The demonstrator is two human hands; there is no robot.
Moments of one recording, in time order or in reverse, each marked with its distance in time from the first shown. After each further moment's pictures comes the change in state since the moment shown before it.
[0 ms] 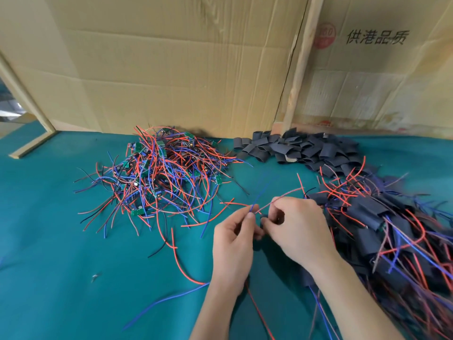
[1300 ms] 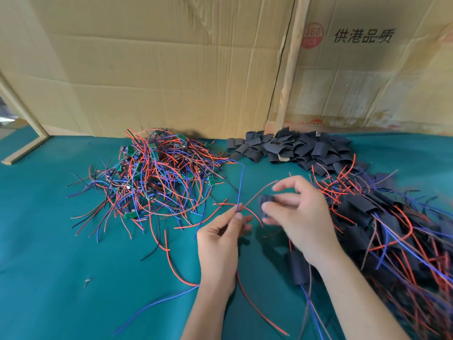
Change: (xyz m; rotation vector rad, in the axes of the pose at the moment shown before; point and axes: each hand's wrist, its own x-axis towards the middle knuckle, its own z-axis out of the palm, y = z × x) left_hand 0.003 -0.008 -0.001 -0.138 0.151 -0.058; right_hand 0.002 -0.001 -0.016 0.911 0.045 0.344
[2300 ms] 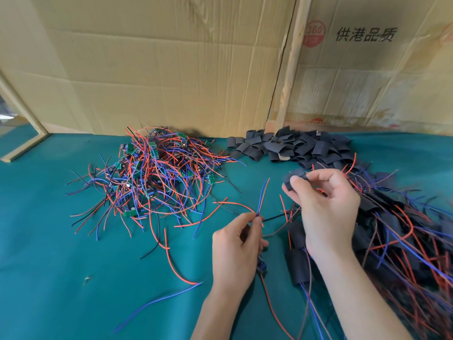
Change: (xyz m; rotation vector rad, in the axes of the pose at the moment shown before) left_hand -0.012 -0.003 0.007 0.488 -0.152 0.274; right_hand 0.007 -0.005 -0.007 0.236 0.399 -0.162
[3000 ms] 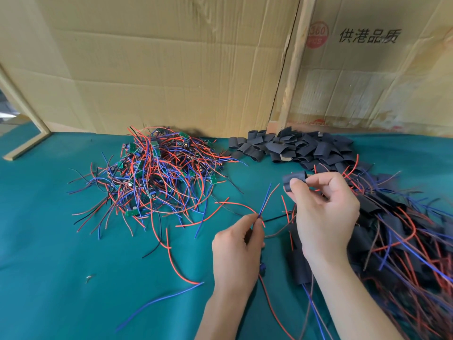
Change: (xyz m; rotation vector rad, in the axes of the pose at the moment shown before) left_hand -0.002 -0.002 0.002 0.242 0.103 0.161; right_hand -0.012 0.000 0.004 -0.156 0.053 -0.086
